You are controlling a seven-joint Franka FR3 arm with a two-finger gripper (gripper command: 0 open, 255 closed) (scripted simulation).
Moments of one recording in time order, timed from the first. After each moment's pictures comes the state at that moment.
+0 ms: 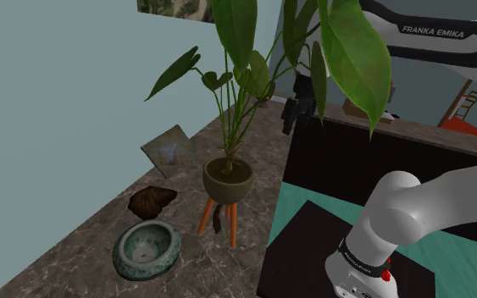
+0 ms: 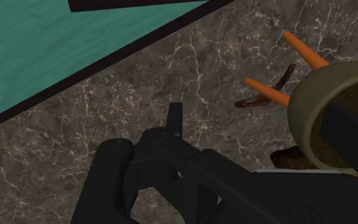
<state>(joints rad) 0.02 -0.77 0.04 -2.37 0.06 1.61 0.12</state>
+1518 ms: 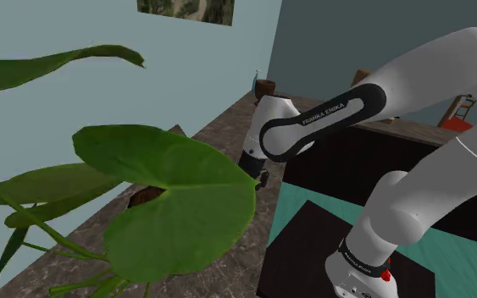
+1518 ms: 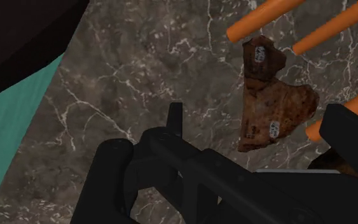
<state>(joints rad) 0.03 -0.36 0.31 -2.71 0.41 2.45 0.62</state>
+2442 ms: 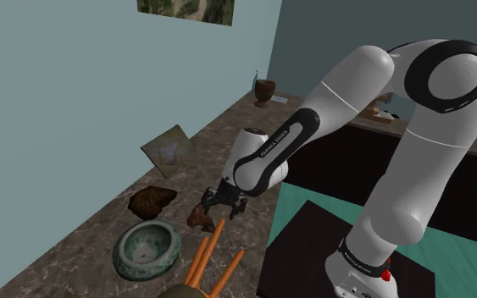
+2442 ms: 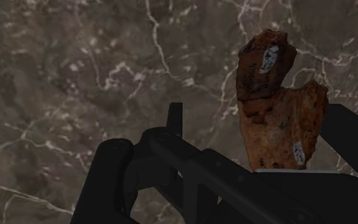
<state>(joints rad) 0.05 0.07 0.39 -2.63 0.46 2.86 0.76</state>
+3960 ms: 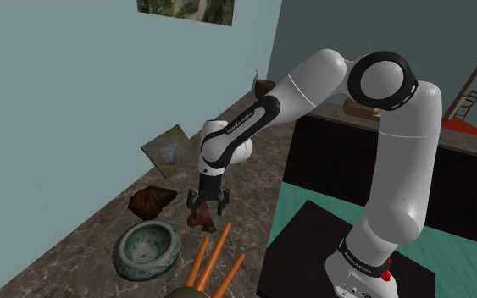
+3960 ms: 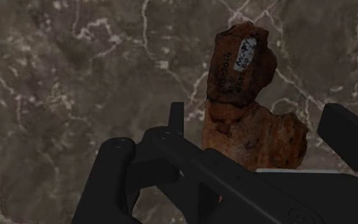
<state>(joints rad) -0.02 0.33 0.35 -2.22 0.30 2.34 0.53</state>
